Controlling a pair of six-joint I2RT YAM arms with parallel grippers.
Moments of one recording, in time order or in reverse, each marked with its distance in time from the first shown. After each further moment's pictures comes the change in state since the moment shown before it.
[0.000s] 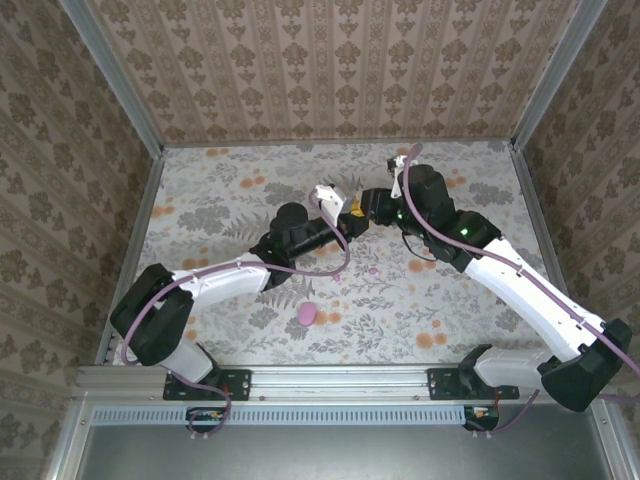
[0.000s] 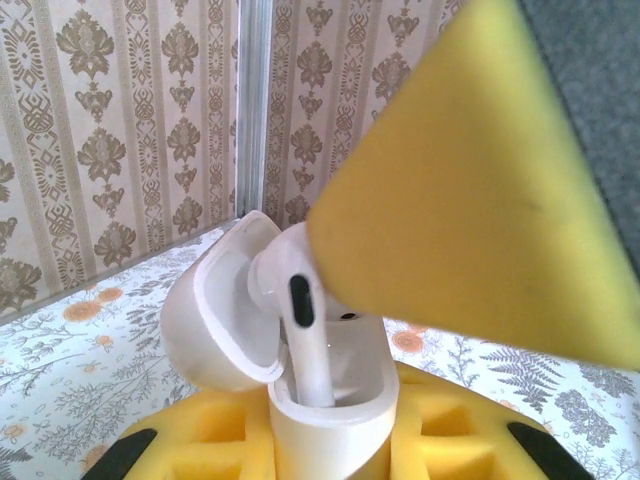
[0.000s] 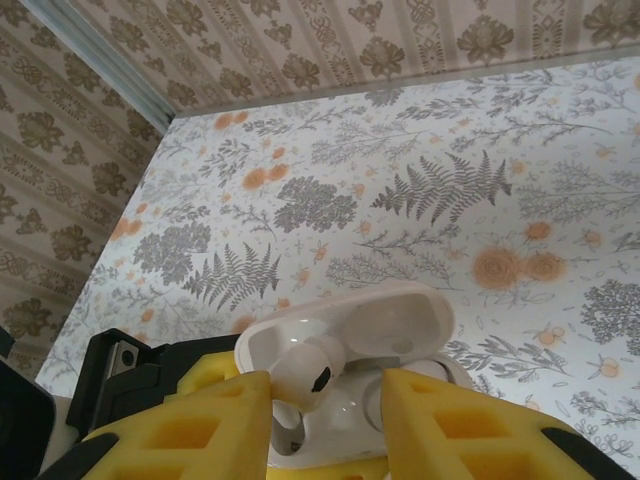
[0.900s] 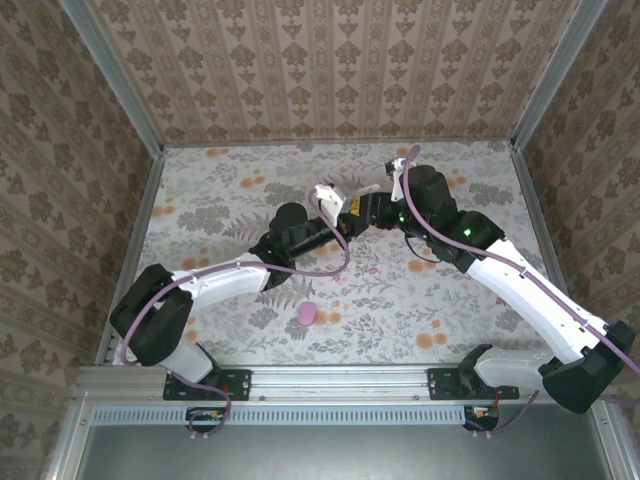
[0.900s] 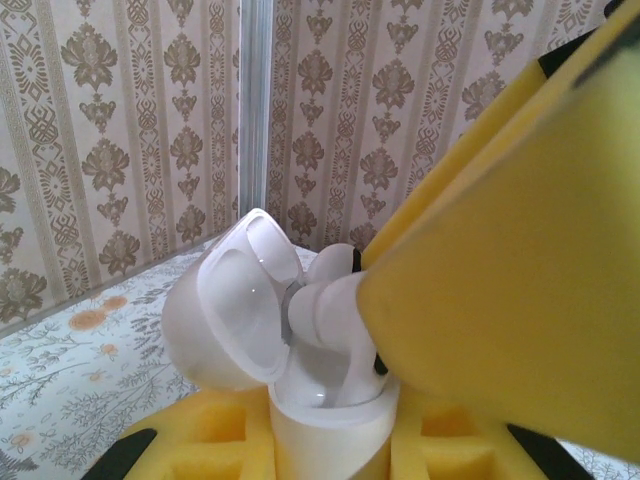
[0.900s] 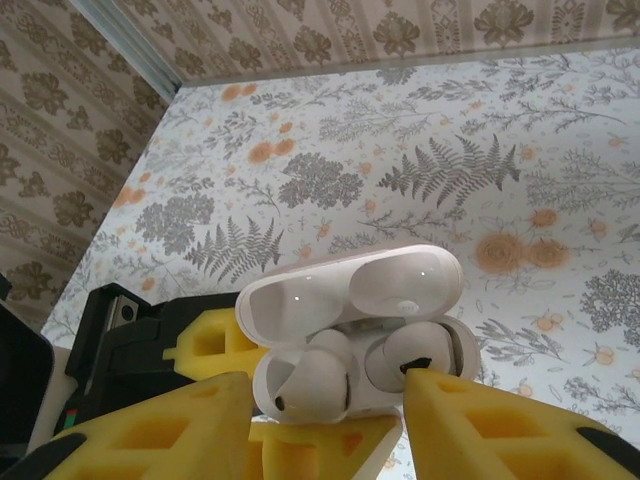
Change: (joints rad) left arm 0.000 -0.002 0.000 0.010 -0.003 0.010; right arm -0.001 -0.010 0.011 -0.049 -0.051 -0.047
